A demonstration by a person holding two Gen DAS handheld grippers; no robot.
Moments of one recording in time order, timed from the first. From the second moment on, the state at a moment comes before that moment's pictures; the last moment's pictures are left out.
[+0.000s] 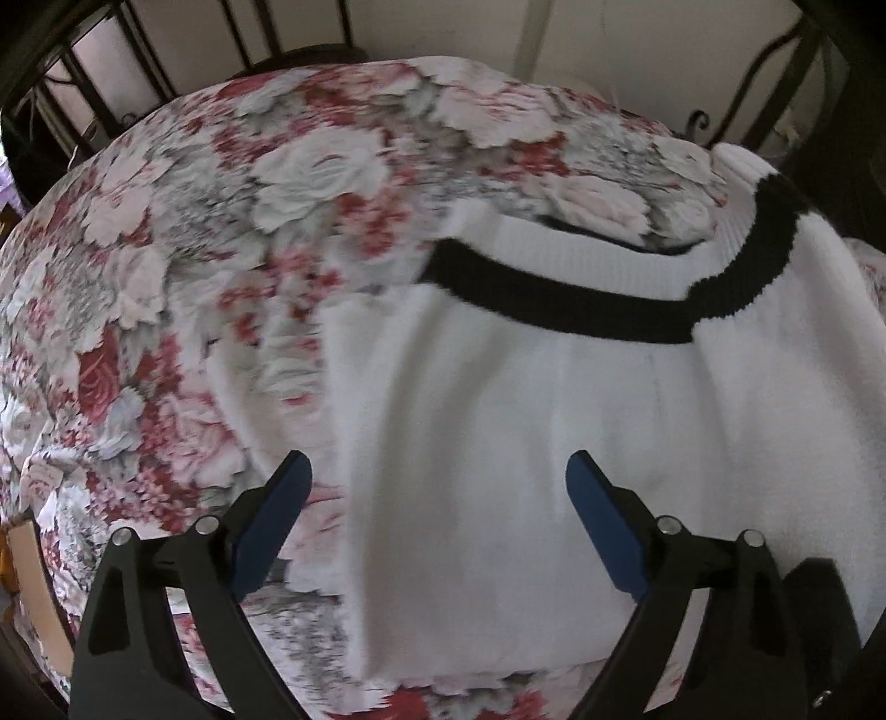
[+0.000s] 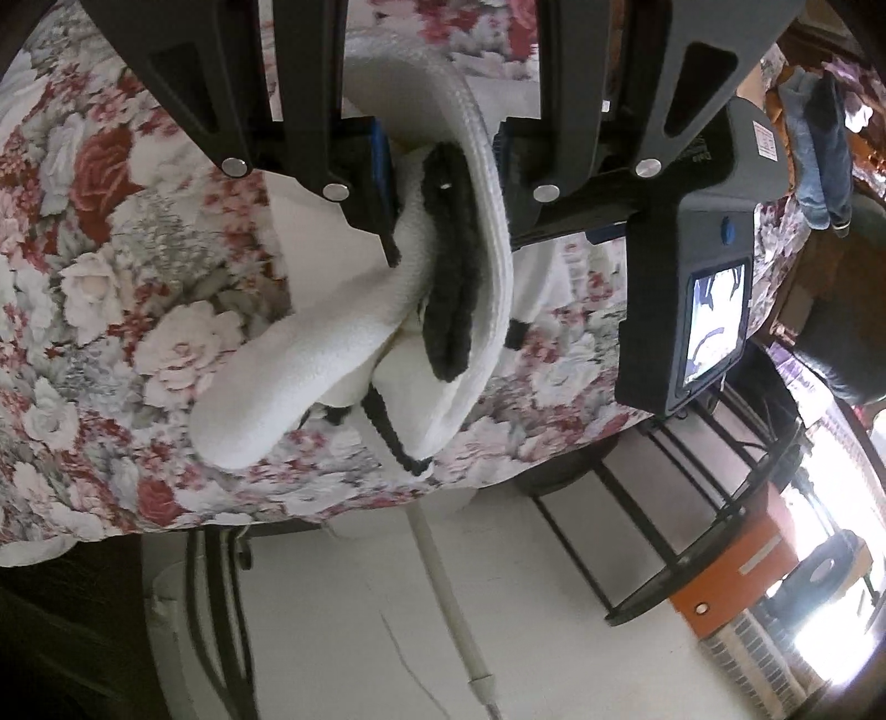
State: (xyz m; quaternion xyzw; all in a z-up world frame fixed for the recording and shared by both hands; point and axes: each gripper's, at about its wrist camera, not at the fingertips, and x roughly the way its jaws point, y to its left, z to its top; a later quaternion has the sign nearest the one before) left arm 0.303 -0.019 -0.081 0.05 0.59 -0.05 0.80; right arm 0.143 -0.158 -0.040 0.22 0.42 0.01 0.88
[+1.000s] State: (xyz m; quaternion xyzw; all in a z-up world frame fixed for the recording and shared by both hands) left arm 0.255 0.152 -0.062 -0.07 0.58 0.06 0.81; right arm 0.167 -0.009 -0.104 0.06 0.54 0.08 0.84
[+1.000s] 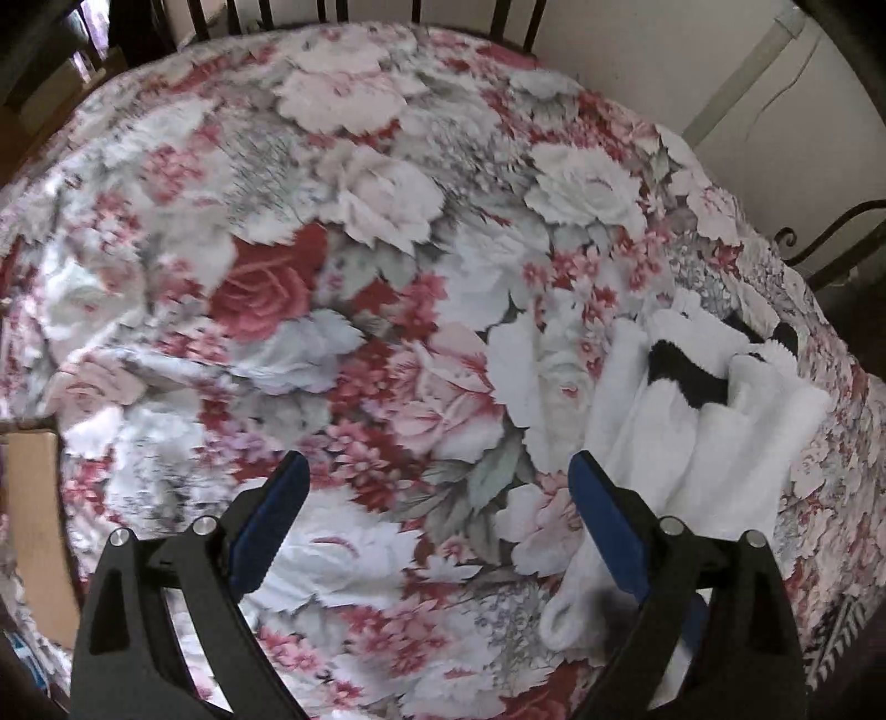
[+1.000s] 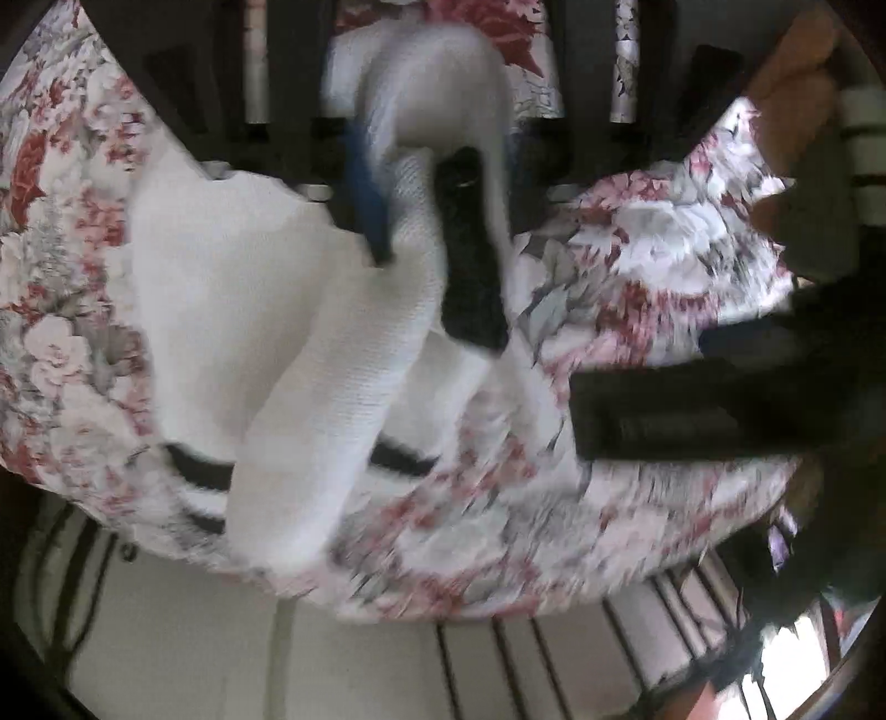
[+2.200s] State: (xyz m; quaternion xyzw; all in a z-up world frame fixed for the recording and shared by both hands) left arm 0.186 0.059 -0.129 0.13 0.64 0.05 0.76; right arm 0.121 -0.138 -0.137 0.22 0.60 0.06 0.76
